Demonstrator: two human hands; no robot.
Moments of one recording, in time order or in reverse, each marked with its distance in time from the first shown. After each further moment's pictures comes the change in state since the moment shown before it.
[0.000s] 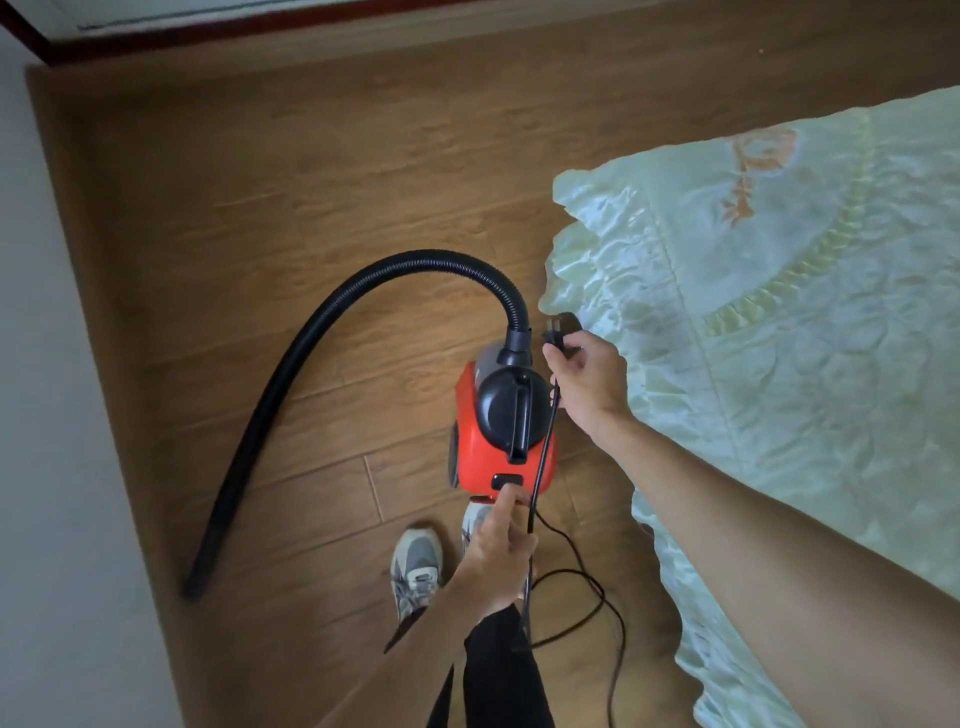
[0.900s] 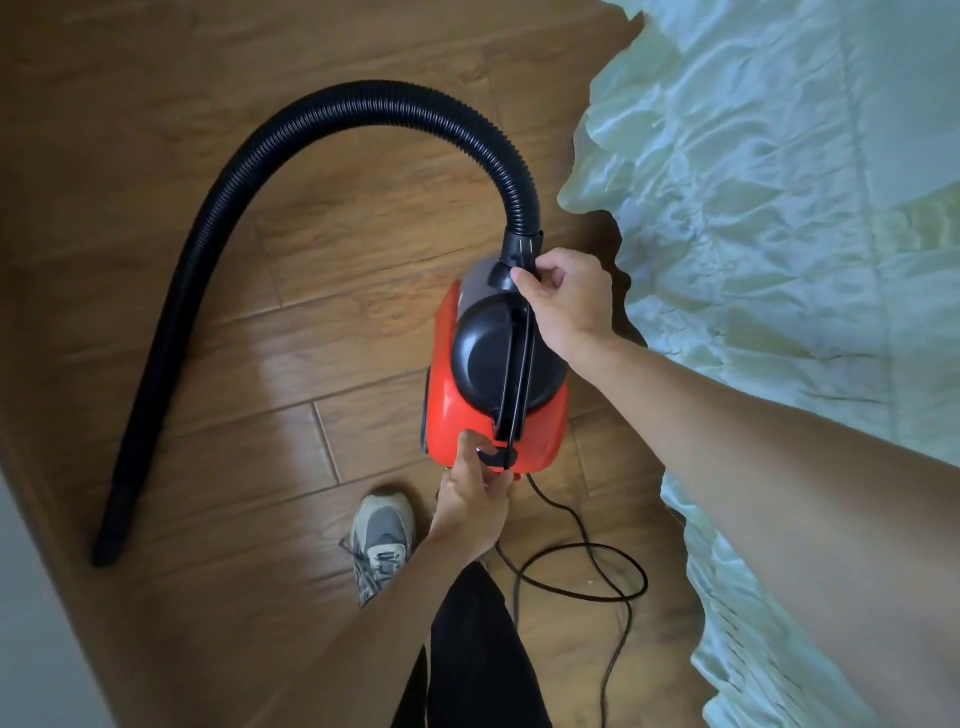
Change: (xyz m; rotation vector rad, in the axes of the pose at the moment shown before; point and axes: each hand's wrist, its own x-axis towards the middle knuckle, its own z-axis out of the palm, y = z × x) left_hand 0.164 -0.107 0.043 0.006 0.245 -0.110; right_hand 0.112 0.118 0.103 -0.092 -0.081 -0.033
